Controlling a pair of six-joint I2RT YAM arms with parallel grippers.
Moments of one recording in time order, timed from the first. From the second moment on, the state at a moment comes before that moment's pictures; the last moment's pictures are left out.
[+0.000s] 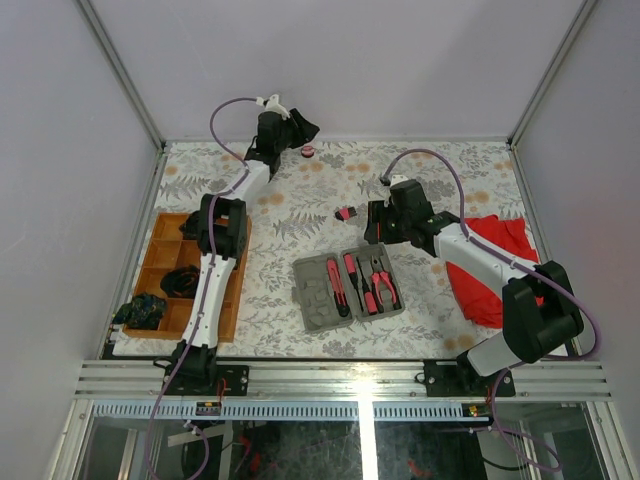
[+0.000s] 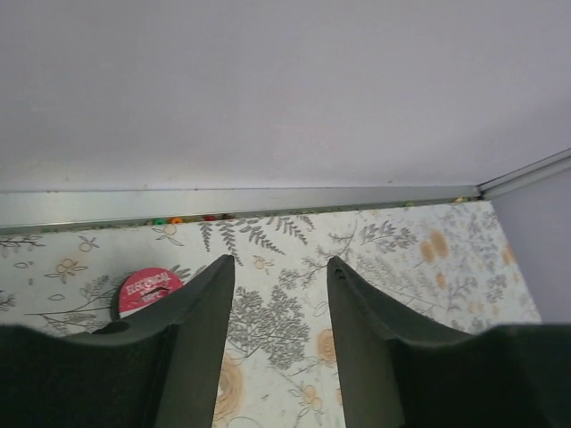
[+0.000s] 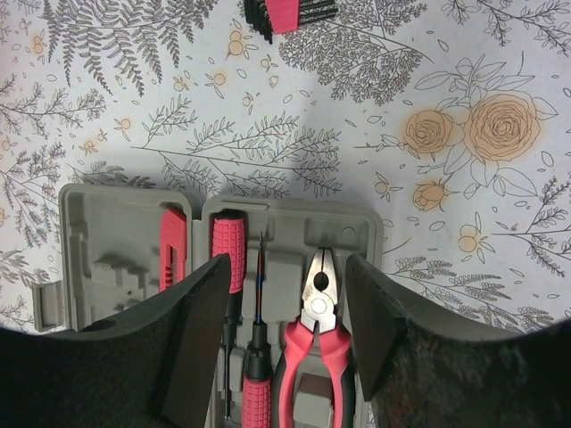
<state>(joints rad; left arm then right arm) -0.17 2.72 2.37 0.19 0.28 -0.60 0.49 1.51 1.00 -0.29 -0.07 0.34</state>
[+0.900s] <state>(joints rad) -0.18 2.81 2.40 0.13 0.09 -0.92 0.48 1.51 0.96 -0.27 -0.07 0.35</state>
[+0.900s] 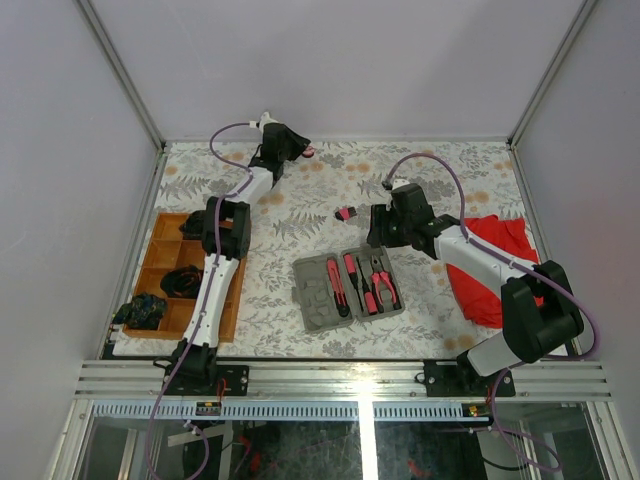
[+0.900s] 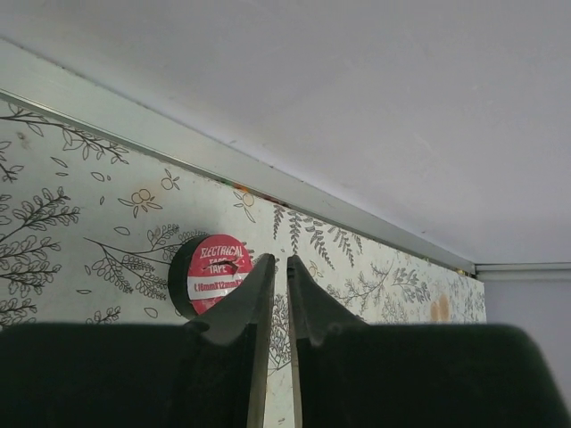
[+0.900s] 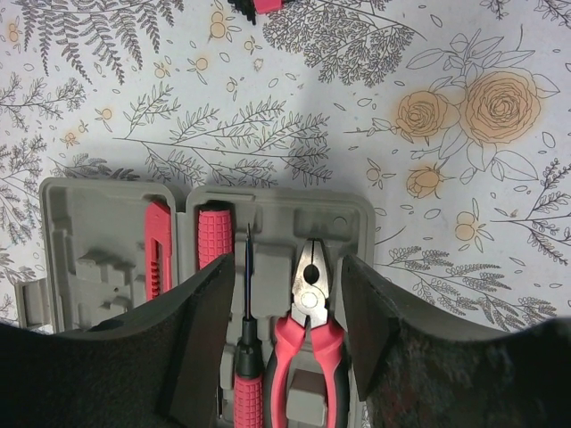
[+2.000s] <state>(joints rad) -0.18 2.81 2.40 -0.03 0.06 -0.98 0.46 1.51 0.94 -0.27 -0.10 0.35</state>
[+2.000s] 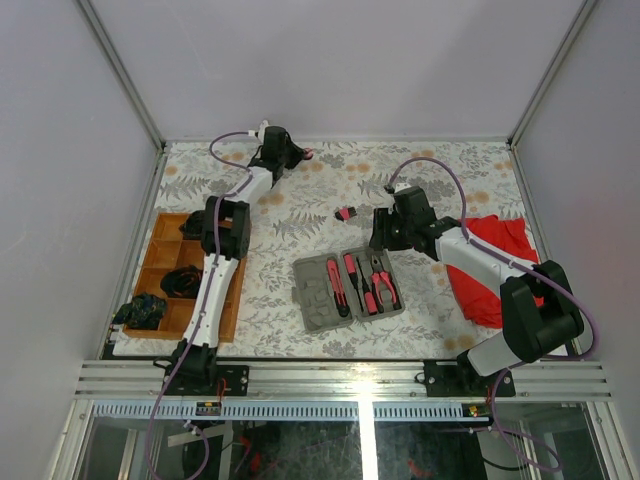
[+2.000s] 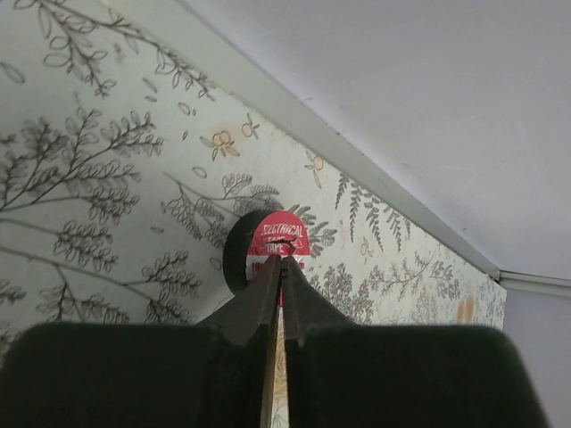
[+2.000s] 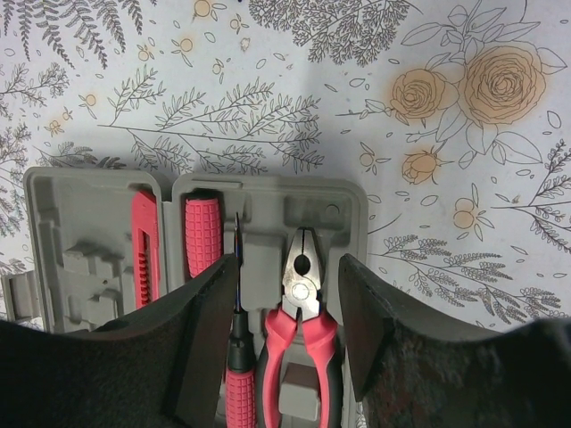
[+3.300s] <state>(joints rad) -0.41 2.00 1.26 -0.14 0.09 -0.86 0.46 1.13 0.77 -0.33 -0.13 0.43</state>
